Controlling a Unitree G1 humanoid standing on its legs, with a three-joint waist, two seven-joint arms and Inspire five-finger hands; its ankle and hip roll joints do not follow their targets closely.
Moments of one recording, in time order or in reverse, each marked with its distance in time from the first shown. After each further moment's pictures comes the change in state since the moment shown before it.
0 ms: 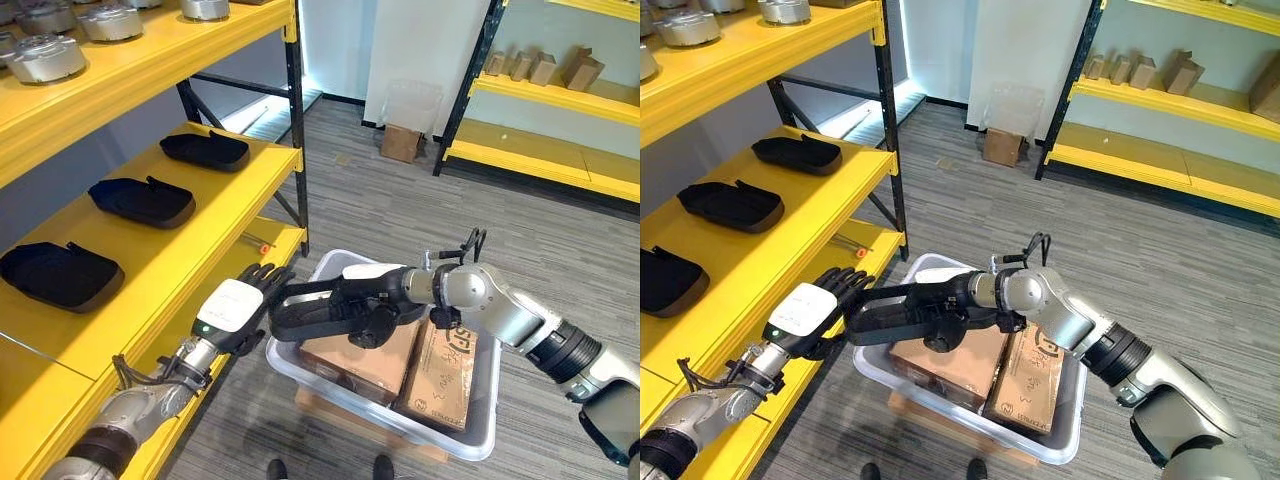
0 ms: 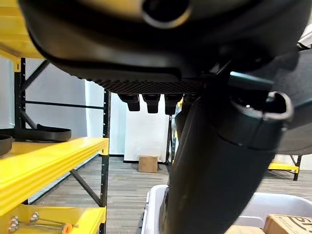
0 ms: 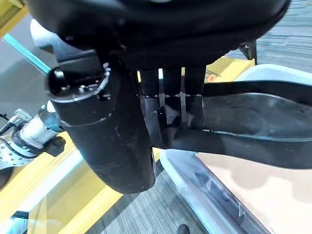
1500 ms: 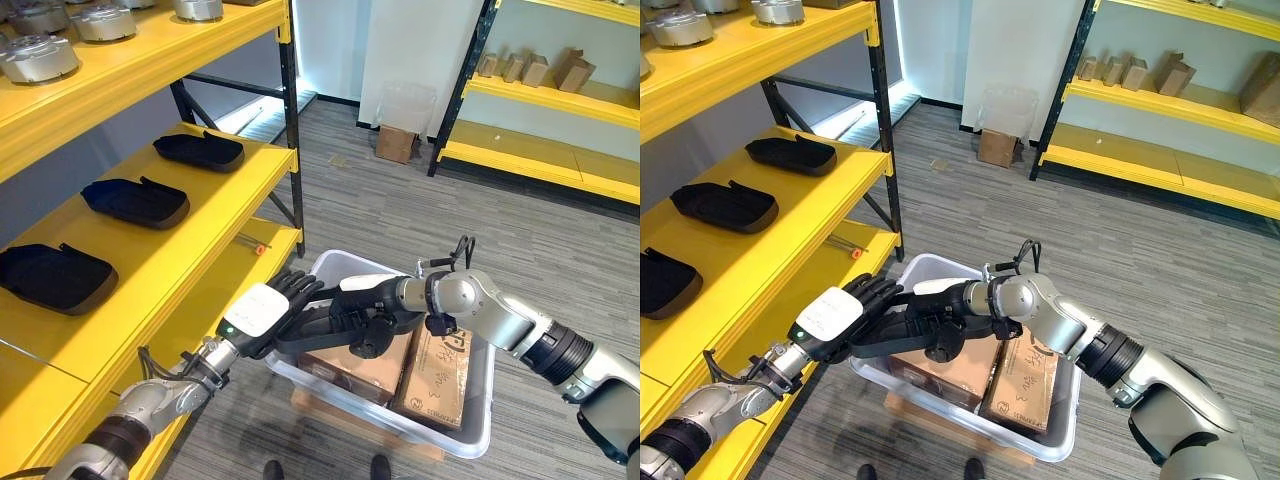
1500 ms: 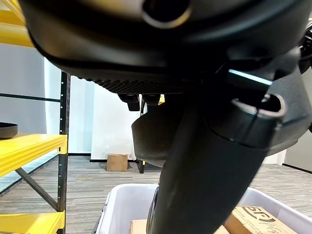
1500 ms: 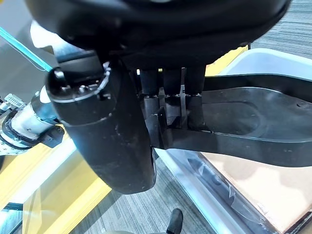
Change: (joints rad) left arm -0.061 -0.014 -0.119 -0.006 0.028 -0.060 0.003; right arm -0.014 0.006 0.075 0.005 0.000 0.038 0.003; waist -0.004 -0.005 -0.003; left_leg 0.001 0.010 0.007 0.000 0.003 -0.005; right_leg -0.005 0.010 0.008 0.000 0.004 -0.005
